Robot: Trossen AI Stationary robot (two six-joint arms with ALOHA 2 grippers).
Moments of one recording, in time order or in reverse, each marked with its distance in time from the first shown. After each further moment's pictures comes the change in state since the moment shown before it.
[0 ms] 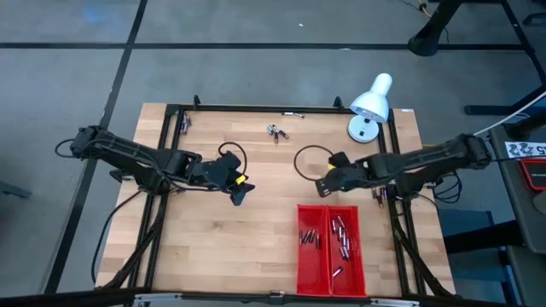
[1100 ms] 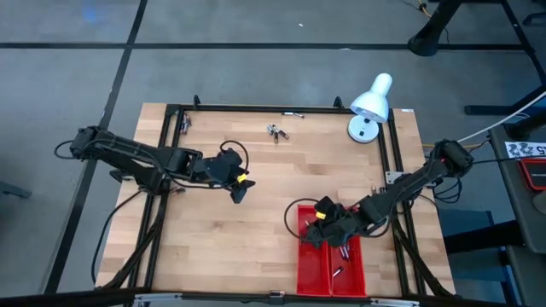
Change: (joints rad) left arm 0.036 0.000 0.000 0.003 -0.008 0.132; right arm 0.369 0.255 0.040 0.351 0.047 0.139
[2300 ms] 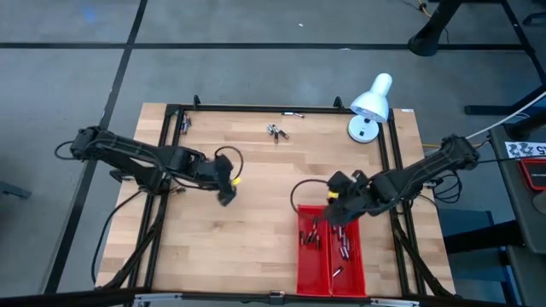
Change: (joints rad) left arm 0.022 0.012 0.000 -0.426 0.186 -0.143; right arm -0.096 -0.098 0.304 -0.731 0.046 -0.252
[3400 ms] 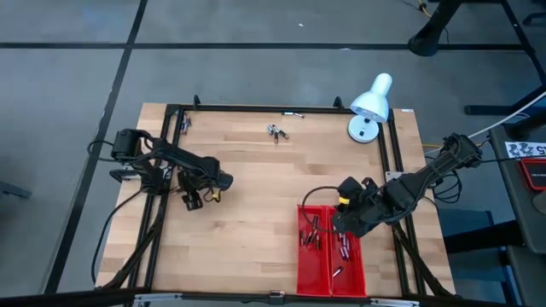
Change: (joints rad) left arm 0.174 0.436 -0.245 -0.375 0.192 0.499; right arm 0.117 -0.038 0.006 -0.037 0.018 0.171
